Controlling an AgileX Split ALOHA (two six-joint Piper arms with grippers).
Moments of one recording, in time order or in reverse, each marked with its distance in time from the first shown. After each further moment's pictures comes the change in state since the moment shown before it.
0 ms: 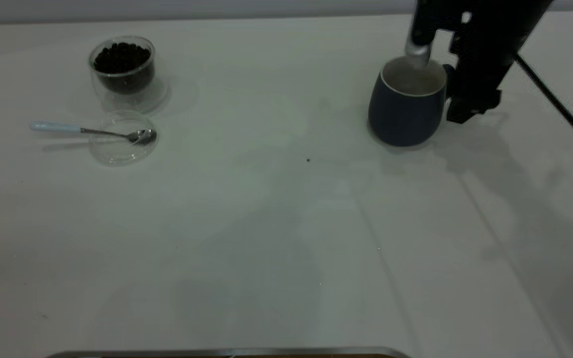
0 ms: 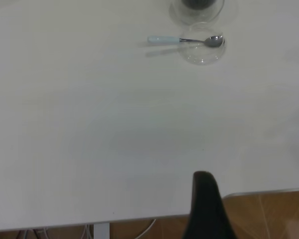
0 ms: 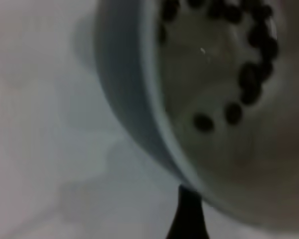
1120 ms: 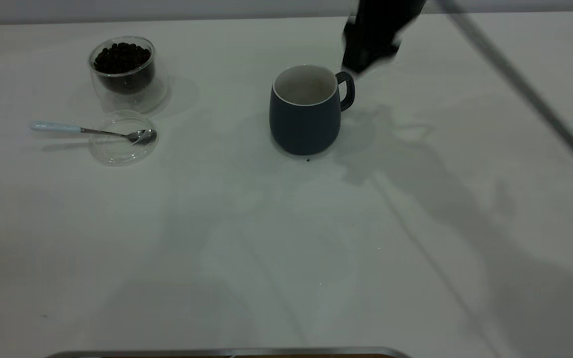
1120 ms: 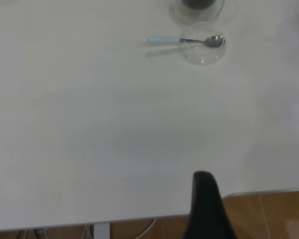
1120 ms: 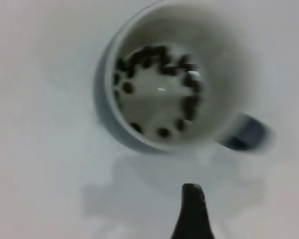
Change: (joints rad) left arm 0.000 0.000 0.000 0.000 0.000 0.002; right arm 0.200 -0.231 -0.007 0.213 0.093 0.199
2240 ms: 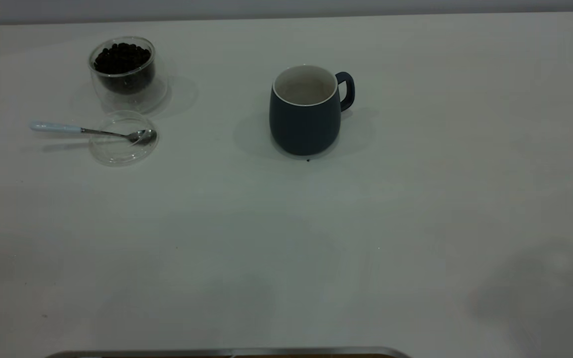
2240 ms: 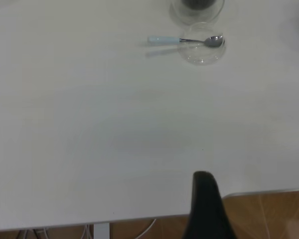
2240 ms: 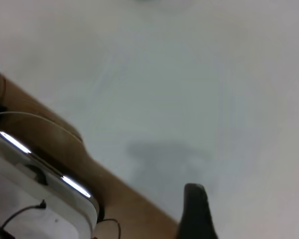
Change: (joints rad) left arm 0.000 0.000 0.000 0.000 0.000 -0.003; right arm -0.069 -1.163 0.378 -0.144 0.765 0.543
